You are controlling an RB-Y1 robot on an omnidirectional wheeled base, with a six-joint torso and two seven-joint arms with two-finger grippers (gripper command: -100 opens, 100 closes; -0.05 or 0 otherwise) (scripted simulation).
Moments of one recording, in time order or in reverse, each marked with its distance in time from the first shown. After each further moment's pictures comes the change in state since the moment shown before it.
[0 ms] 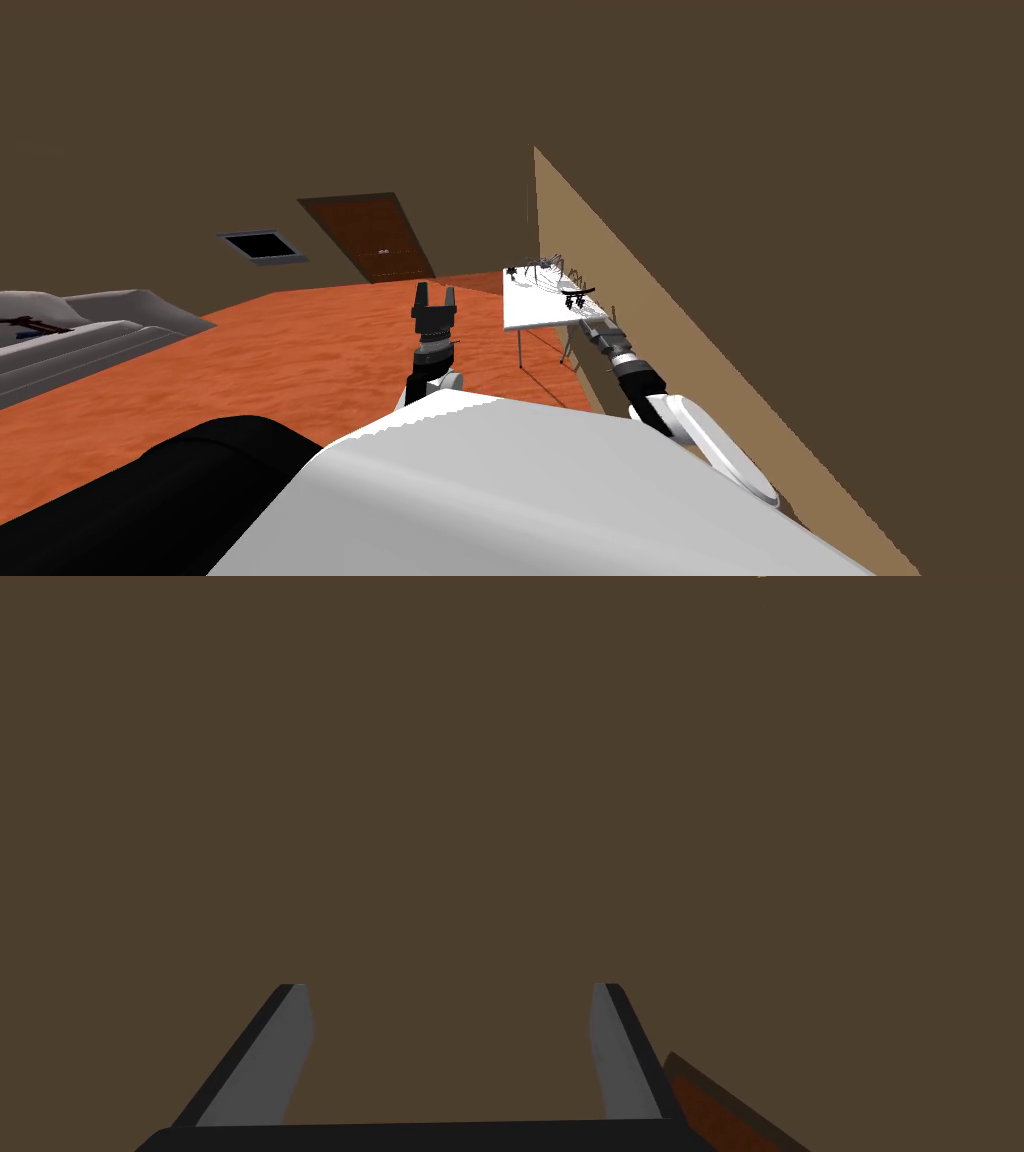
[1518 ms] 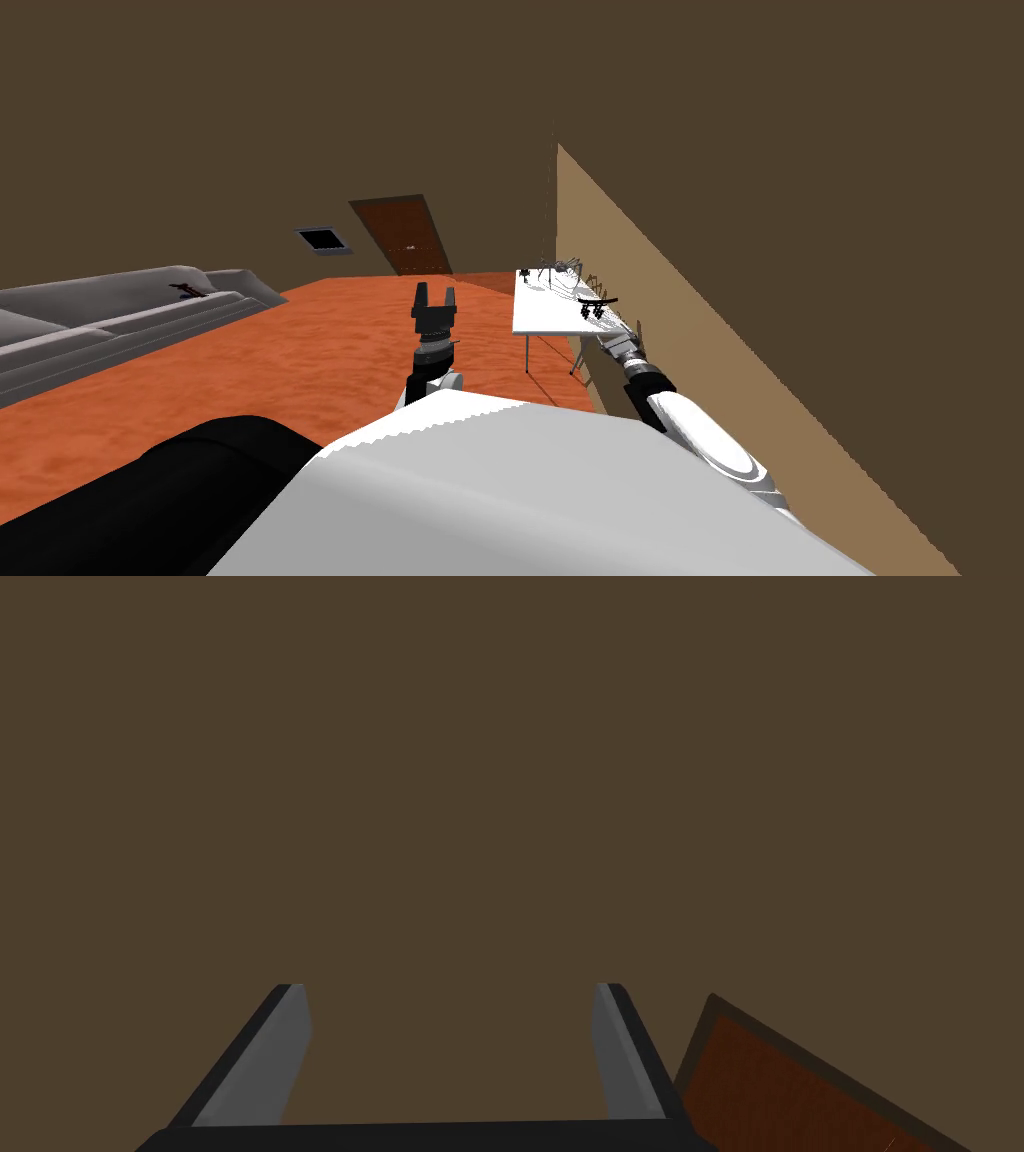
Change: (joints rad) left arm 0.000 0.000 0.000 0.000 0.000 0.000 0.000; right arm -0.066 -0.166 0.039 0.225 0.487 0.204 0.246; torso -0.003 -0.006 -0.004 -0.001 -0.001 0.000
